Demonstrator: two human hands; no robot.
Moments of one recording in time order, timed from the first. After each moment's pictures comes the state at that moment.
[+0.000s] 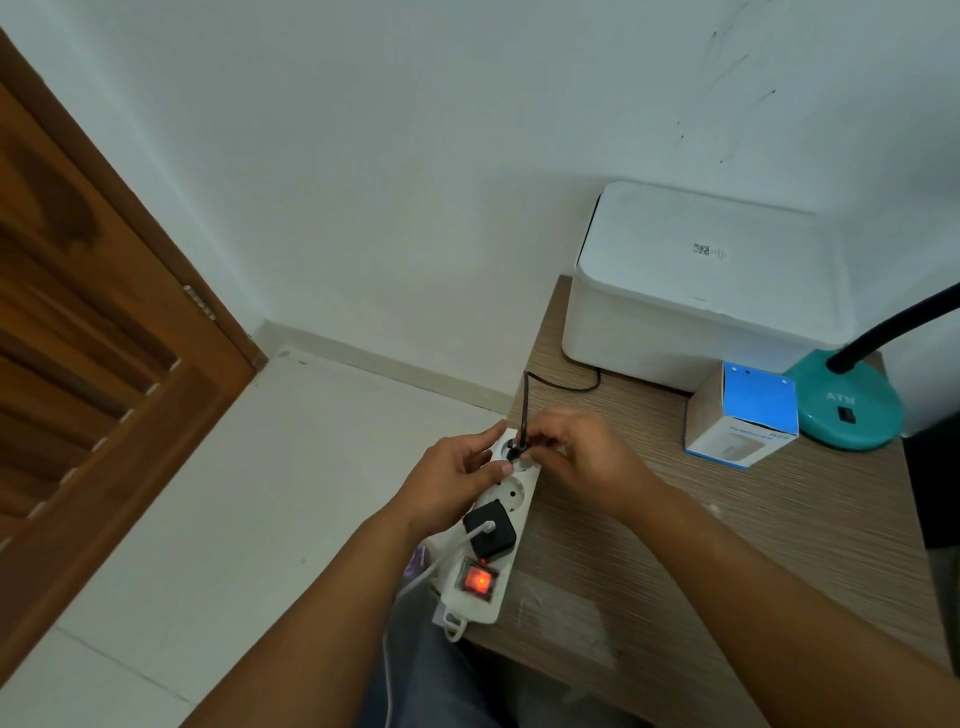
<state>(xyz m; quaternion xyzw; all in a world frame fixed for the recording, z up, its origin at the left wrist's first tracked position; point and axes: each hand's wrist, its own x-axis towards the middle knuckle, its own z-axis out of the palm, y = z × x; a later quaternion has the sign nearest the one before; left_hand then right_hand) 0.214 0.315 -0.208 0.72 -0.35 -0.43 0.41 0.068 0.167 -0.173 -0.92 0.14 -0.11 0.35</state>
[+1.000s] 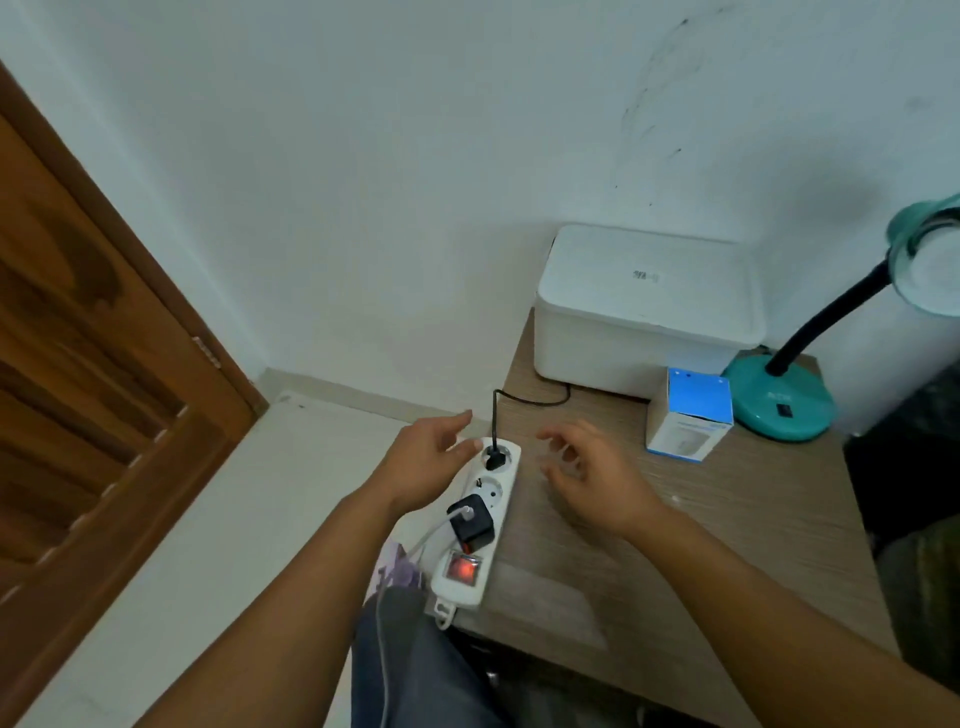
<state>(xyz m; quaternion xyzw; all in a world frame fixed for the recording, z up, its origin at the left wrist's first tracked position) 0.212 0.317 -0.142 0.80 -0.41 -0.31 0.30 0.014 0.181 -0.172 -0.88 0.28 -0.14 0.35</state>
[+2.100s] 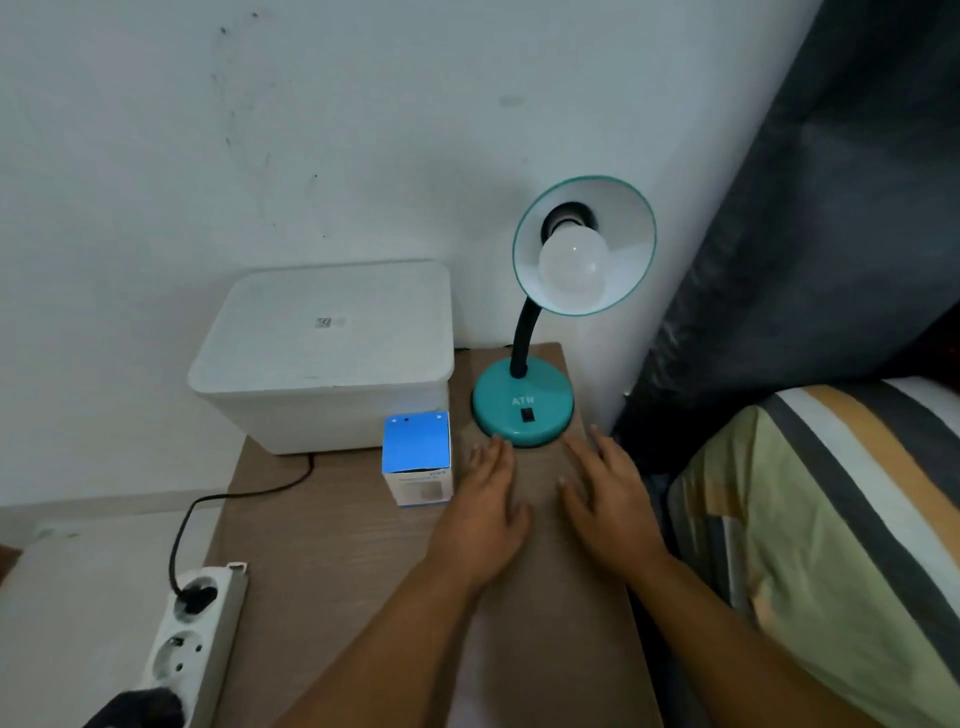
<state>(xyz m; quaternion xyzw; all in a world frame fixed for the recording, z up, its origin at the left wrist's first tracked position) -0.048 0.102 -0.205 0.69 -0.64 -0.25 0.21 -0.226 0.043 -0.223 -0.78 0.55 -0.19 0.22</state>
